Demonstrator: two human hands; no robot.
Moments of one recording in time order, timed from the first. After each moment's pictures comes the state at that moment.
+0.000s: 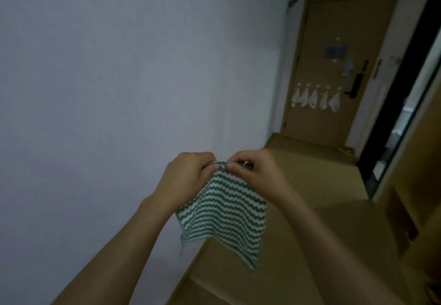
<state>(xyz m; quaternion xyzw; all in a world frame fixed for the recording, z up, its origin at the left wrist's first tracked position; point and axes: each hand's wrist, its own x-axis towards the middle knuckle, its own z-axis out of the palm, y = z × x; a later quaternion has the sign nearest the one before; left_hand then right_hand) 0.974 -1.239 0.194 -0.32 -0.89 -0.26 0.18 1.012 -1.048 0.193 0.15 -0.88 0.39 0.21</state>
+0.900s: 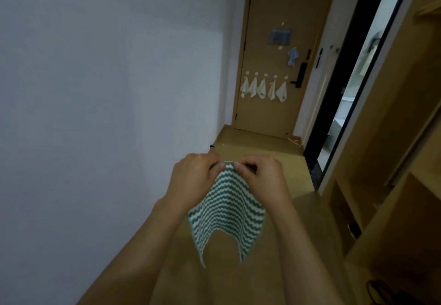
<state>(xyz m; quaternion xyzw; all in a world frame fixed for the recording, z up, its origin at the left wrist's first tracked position) 0.748 -0.877 0.152 -0.38 -0.86 -0.29 0.17 0.835 -0.724 0.159 -0.07 -0.89 0.33 0.30</state>
